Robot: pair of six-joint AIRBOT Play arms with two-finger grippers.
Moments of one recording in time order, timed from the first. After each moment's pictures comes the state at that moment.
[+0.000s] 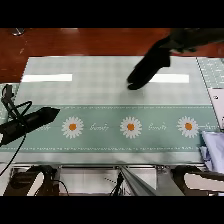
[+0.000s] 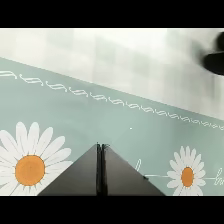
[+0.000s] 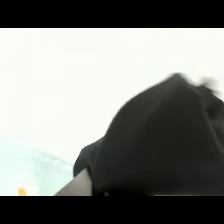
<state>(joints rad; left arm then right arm) 0.04 -0.46 0.44 0.96 -0.85 -1.58 -0.06 -1.44 1.85 -0.97 1.37 1.55</state>
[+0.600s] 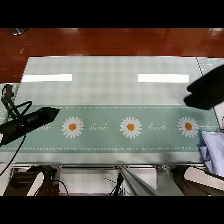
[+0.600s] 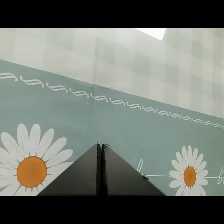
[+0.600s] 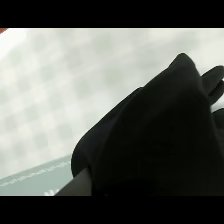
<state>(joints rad) 0.04 -0.46 0.44 0.96 -0.85 -1.56 -0.64 -1.32 1.94 -1.13 1.78 1.66</state>
